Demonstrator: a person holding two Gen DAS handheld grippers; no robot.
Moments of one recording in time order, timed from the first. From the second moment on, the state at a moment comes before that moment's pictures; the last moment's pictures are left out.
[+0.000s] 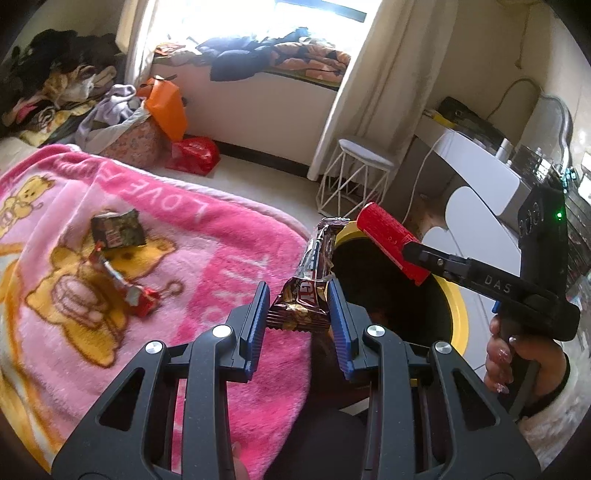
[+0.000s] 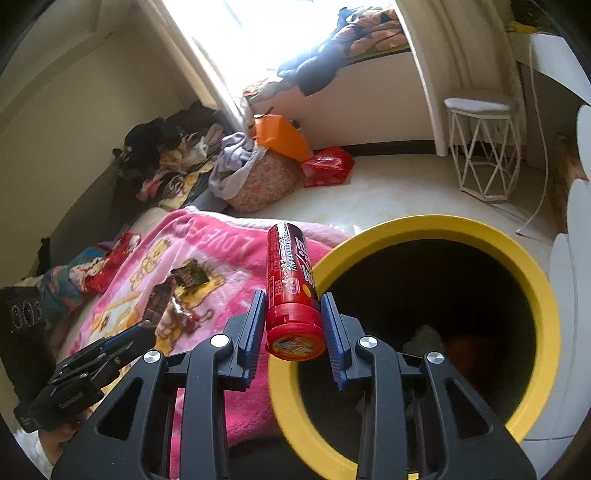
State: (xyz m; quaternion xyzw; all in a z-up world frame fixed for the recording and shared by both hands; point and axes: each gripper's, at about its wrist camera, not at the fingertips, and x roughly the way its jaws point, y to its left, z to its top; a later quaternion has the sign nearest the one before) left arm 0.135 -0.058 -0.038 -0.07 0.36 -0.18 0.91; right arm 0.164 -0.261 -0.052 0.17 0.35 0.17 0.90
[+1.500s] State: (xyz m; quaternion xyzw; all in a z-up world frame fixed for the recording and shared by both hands) left arm 0.148 -0.185 -0.051 0.01 0.38 -0.27 0.89; right arm 0.128 -0.381 -0.077 0.25 0.33 0.03 0.91
